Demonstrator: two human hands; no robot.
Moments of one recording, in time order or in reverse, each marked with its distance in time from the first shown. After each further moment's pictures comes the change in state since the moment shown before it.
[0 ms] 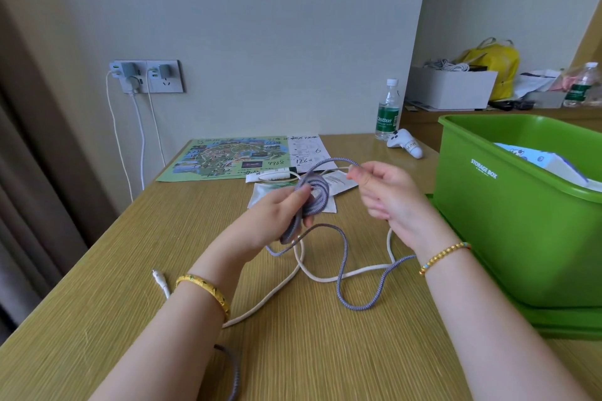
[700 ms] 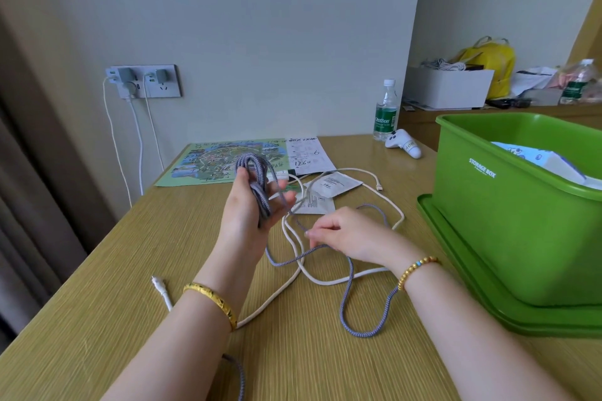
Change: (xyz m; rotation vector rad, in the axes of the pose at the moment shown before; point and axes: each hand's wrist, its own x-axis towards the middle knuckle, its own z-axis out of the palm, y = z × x) left_hand 0.016 -0.006 -0.003 -0.957 0.572 -0.159; right_hand -0.009 0.022 0.033 -0.812 -0.343 0.095
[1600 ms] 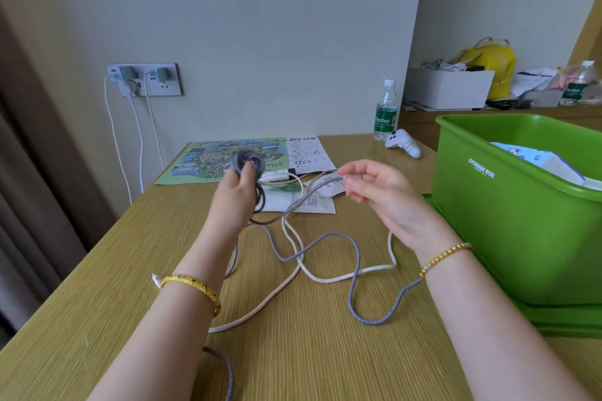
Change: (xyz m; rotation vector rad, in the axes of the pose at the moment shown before) left_hand 0.011 0.014 -0.017 0.939 0.171 0.315; right_hand -0.010 0.006 -0.040 0.720 0.312 -0.218
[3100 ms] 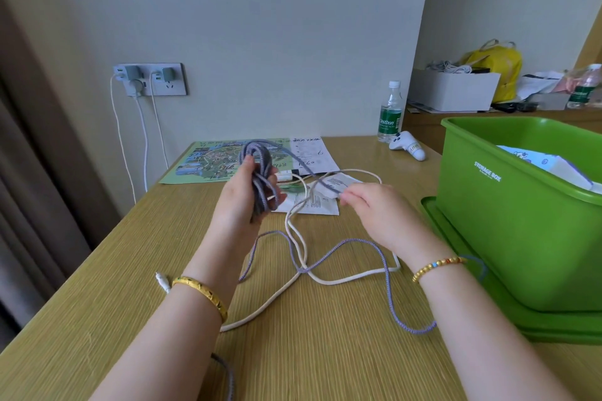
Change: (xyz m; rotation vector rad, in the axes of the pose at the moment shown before) left_hand -0.010 0.013 0.003 -0.857 -0.224 -0.278; right_hand 0.000 0.013 0.011 -1.011 0.095 -0.074
